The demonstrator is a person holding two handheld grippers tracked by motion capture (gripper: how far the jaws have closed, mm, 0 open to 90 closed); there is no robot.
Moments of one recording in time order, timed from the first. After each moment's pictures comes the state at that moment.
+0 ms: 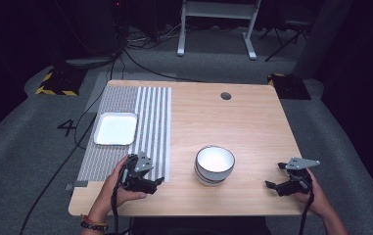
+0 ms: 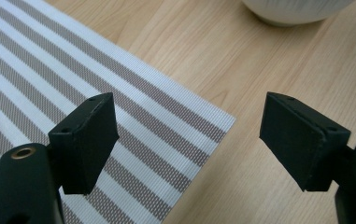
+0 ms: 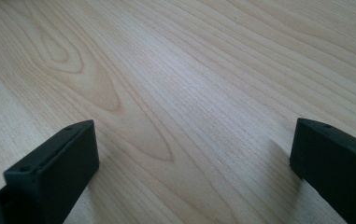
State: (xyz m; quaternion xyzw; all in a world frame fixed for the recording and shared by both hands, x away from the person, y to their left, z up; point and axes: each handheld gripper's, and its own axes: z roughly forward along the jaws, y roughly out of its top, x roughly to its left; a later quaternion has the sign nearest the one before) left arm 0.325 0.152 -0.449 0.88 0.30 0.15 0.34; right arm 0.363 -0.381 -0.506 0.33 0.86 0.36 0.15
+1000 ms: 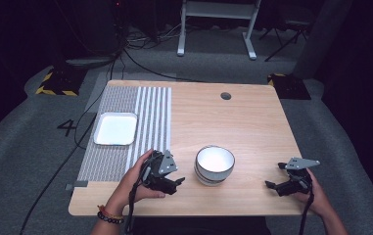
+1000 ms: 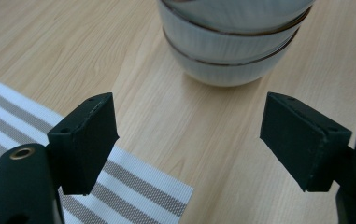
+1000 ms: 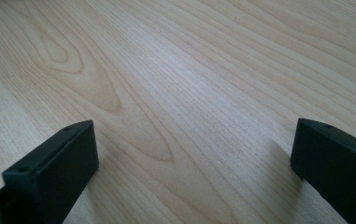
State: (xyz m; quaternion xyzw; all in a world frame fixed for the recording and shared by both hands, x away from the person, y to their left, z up) left arm 0.321 0.096 -0.416 0.90 0.21 0.16 0.35; right arm 0.364 -0.381 -0.506 0.33 0.86 0.35 0.15
